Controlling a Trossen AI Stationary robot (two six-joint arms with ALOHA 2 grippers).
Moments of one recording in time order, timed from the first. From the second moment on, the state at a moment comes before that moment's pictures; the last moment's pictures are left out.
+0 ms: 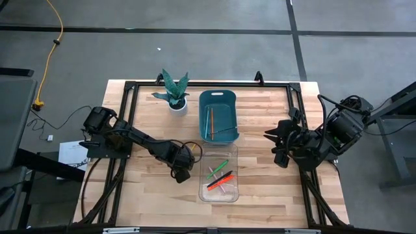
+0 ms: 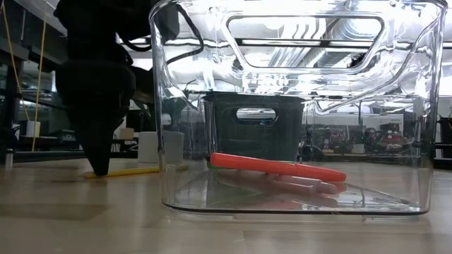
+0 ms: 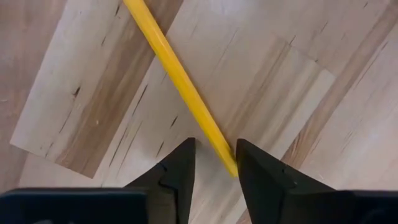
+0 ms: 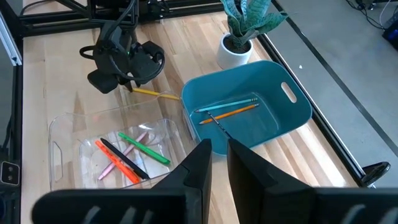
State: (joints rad) left arm -0.20 1.75 0.96 -0.62 -0.02 -0.82; right arm 0.67 1.41 1.91 -1.57 0.75 0.78
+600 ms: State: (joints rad) left arm -0.20 1.75 0.96 -0.67 -0.02 -0.79; right arm 0.67 1.41 1.91 -1.57 0.75 0.78
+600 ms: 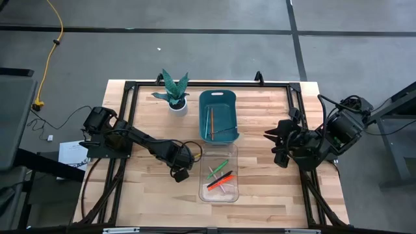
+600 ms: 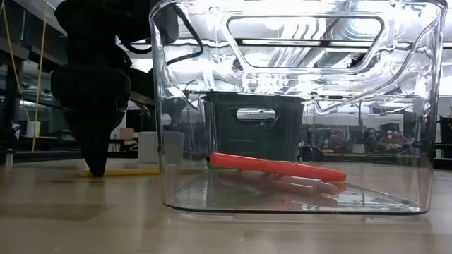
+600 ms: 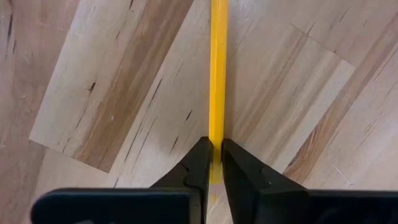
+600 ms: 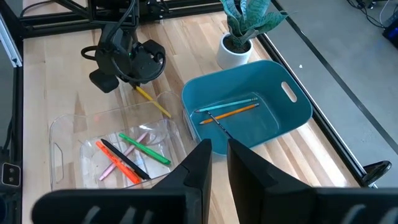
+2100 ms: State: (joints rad) left arm -0.20 1.59 0.95 -0.91 -0.01 -0.68; right arm 0.67 1.41 1.91 -1.57 0.75 0.78
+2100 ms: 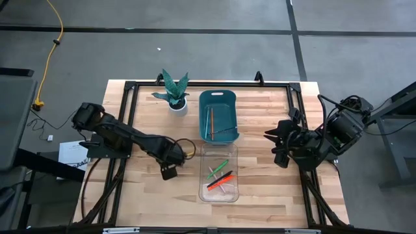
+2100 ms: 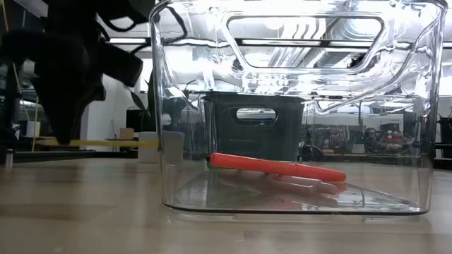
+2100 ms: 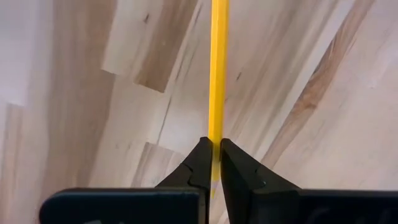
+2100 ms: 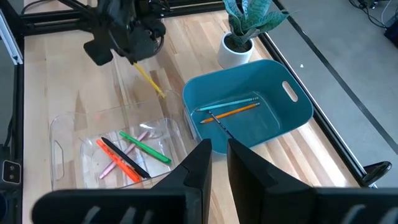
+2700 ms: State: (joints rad) left arm -0.20 1.27 0.98 -0.95 -0.11 -0.78; right arm 0.67 1.41 1.91 -1.57 0.75 0.78
